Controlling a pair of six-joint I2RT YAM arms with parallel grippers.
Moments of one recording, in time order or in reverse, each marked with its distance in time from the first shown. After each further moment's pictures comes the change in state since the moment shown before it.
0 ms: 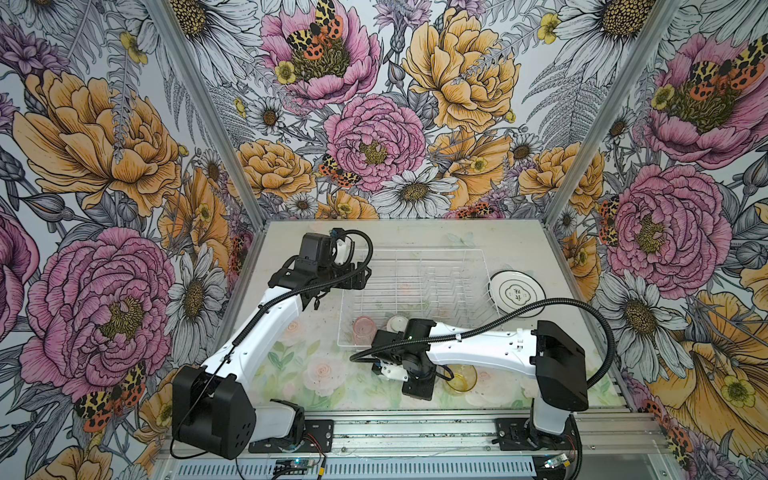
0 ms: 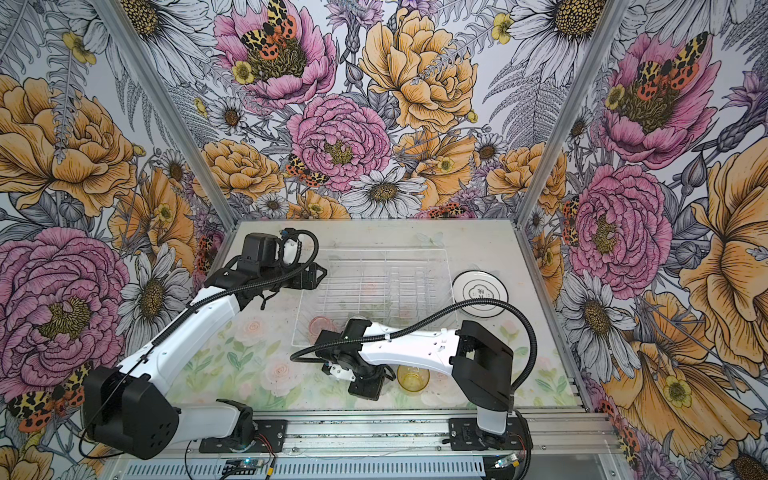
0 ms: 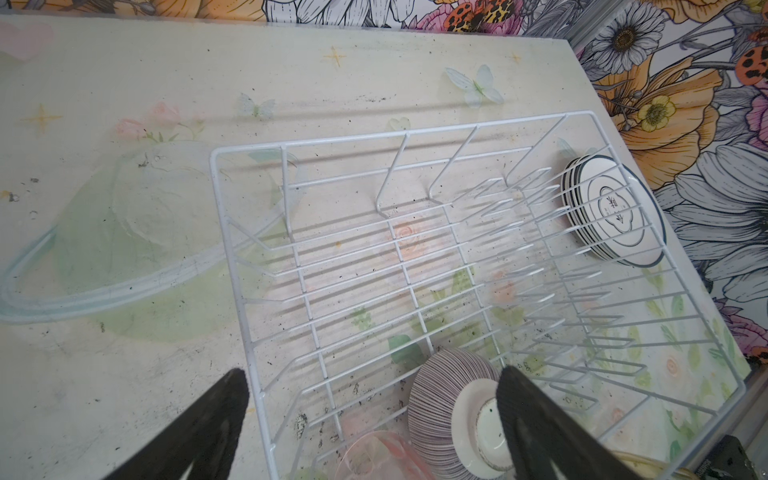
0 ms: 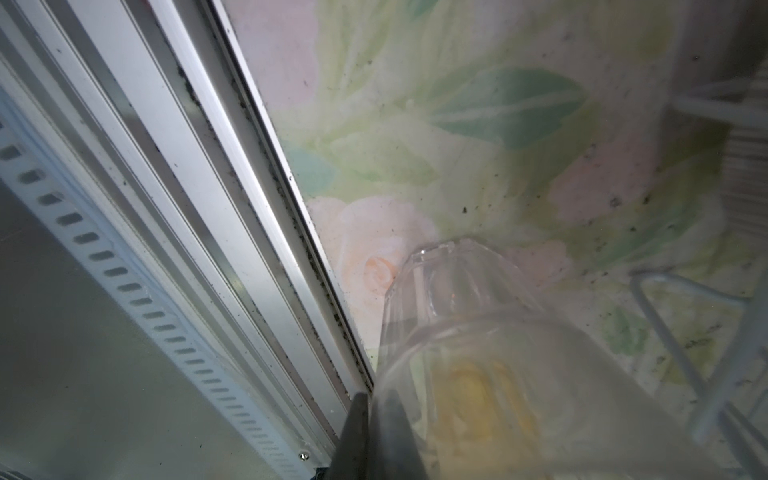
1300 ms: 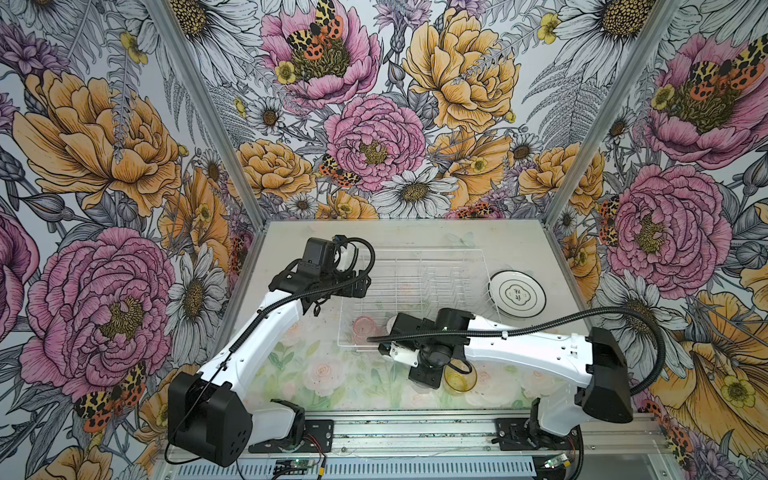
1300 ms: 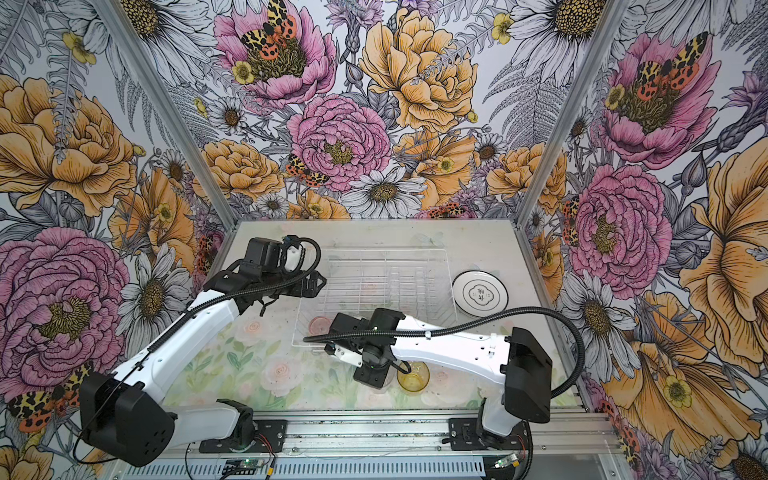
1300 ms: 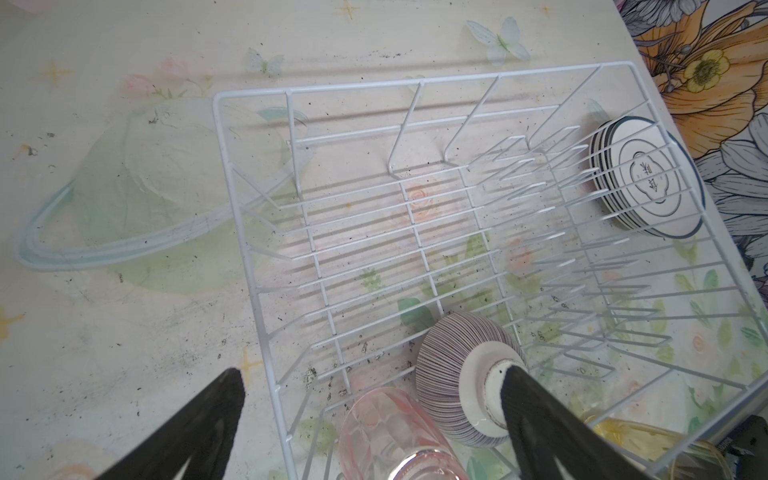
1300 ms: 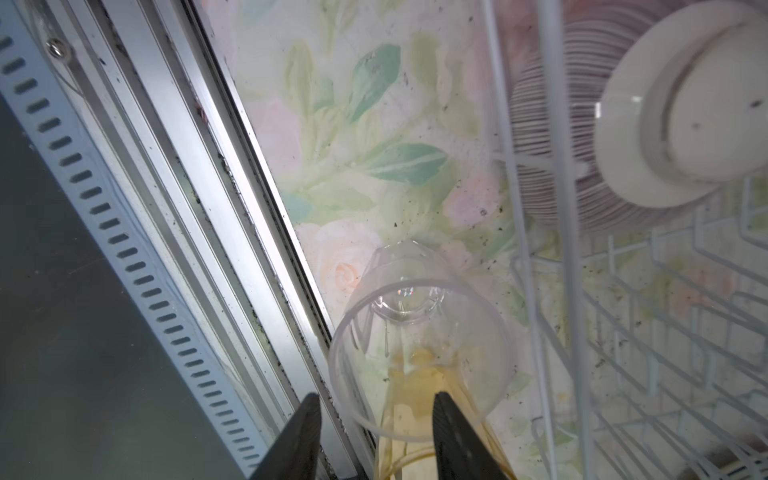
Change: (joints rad) left arm -0.055 -0.032 -0.003 -0.115 -0.081 0.000; right arm -0.060 -0.258 -0.023 0.067 0.044 0.020
